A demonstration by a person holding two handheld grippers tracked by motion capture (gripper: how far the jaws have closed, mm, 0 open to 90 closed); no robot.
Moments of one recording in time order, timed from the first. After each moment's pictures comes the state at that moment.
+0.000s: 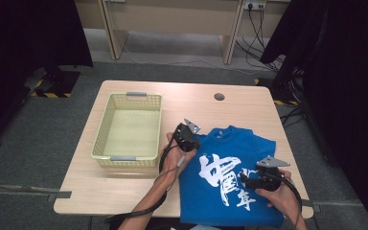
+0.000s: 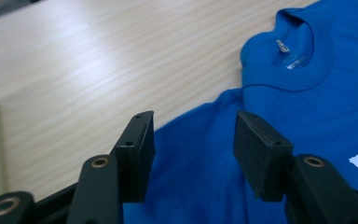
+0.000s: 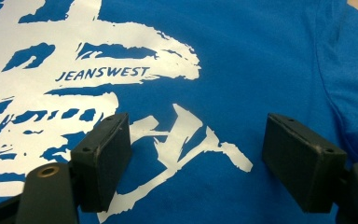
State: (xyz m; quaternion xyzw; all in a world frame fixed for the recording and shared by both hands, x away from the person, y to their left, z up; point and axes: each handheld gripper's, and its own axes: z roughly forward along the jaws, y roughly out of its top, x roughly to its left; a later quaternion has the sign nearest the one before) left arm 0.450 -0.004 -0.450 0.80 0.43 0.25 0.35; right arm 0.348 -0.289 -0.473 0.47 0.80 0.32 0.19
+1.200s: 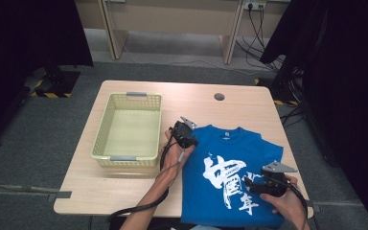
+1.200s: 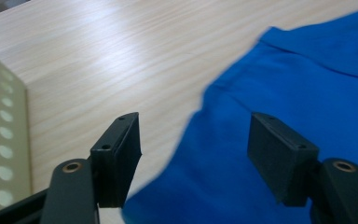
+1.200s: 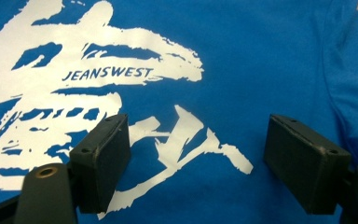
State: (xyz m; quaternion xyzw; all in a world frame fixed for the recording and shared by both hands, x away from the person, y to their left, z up) left arm 0.460 0.001 -0.460 0.79 0.45 0.28 0.32; right arm 0.332 -0.301 -0.473 0.49 0.79 0.33 0.20
